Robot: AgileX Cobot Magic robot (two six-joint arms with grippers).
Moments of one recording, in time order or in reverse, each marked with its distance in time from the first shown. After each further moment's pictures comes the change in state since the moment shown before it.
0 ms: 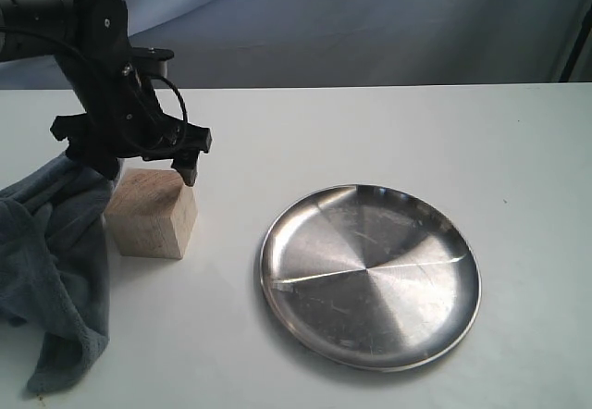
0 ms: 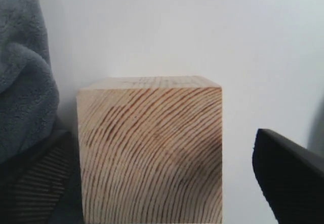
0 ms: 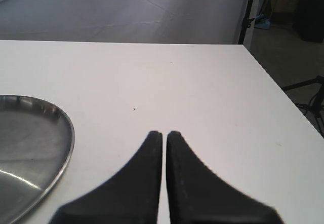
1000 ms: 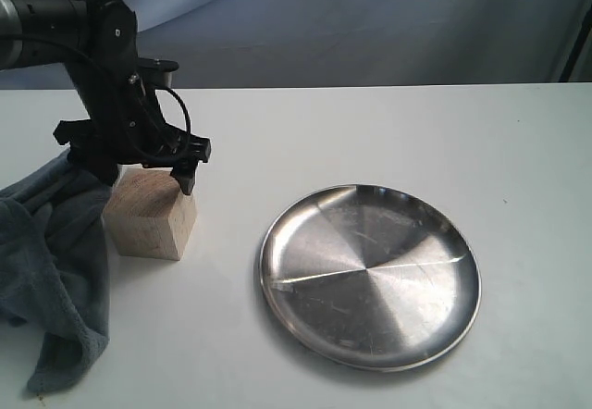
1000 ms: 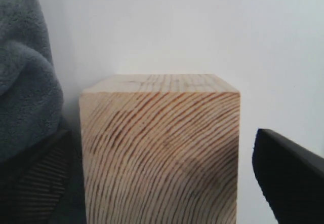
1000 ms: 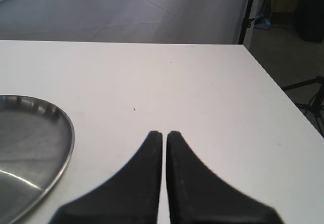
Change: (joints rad) left arm 0.000 0.042 -0.018 0.022 0.023 0.013; right arm 0.000 0.000 0.000 0.000 0.000 0.000
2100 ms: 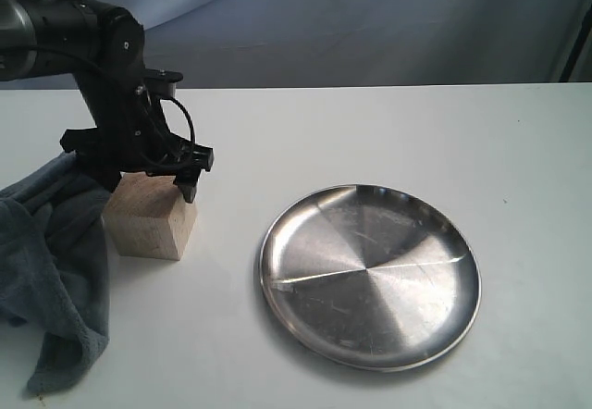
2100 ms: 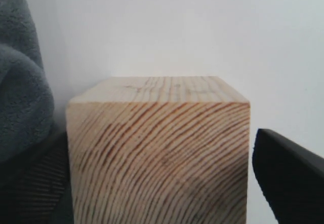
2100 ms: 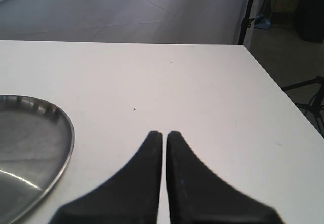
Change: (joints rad) left arm 0.000 0.034 0.003 0.002 -0.020 0.001; right arm 0.000 0.000 0.000 0.000 0.000 0.000
